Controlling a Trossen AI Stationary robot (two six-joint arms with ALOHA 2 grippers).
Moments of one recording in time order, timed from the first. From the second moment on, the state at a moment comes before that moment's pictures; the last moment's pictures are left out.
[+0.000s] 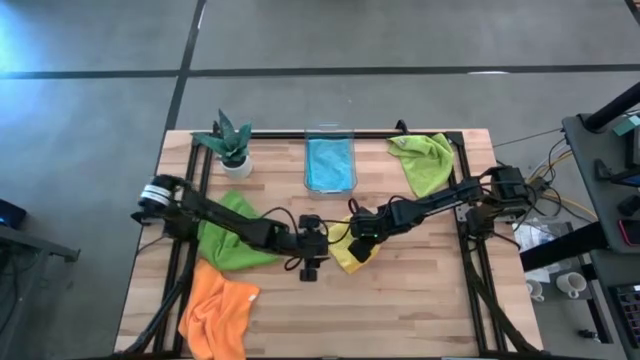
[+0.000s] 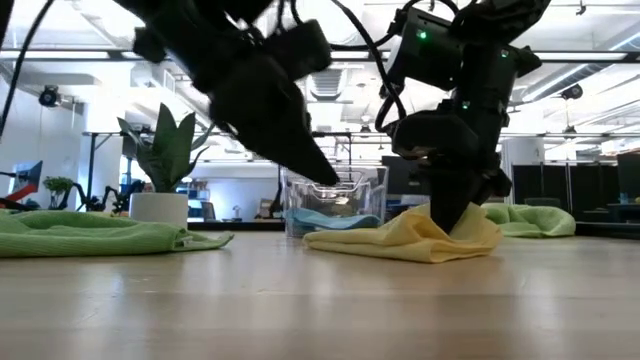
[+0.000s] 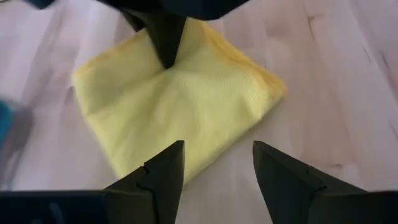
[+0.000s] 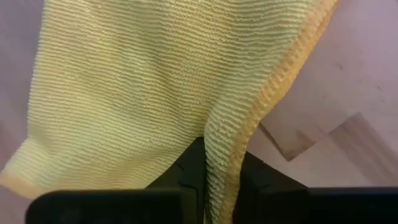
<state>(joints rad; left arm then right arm) -0.24 1.77 1.02 0.02 -0.24 -0.07 0.11 1.73 0.94 -0.45 0.05 0.82</state>
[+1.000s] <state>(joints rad) -0.26 1.28 0.65 -0.07 -0.52 -0.26 0.09 1.72 1.07 -0.54 0.11 0.82</state>
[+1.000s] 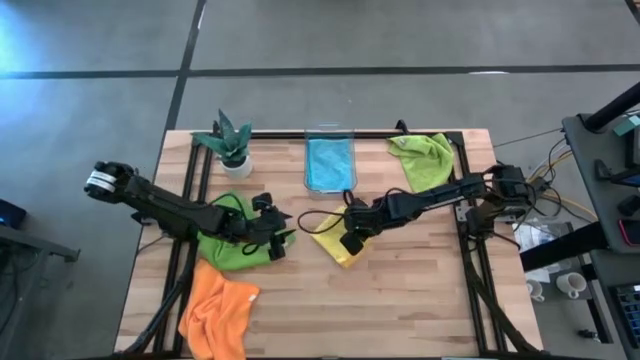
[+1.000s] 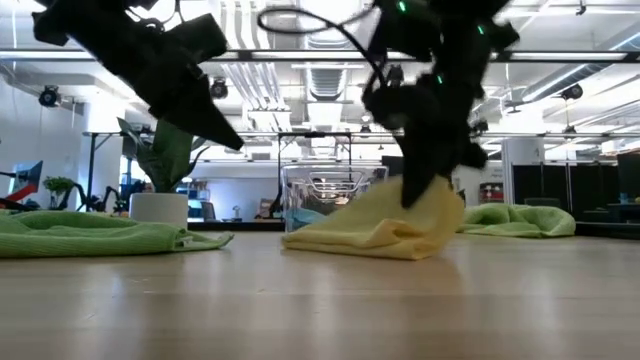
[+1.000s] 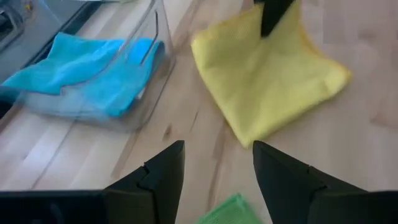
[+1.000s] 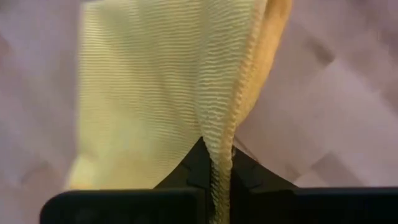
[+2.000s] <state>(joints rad) -0.26 1.20 0.62 -0.23 -0.52 -0.31 -0.27 1.74 1.57 -0.40 0.13 0.60</state>
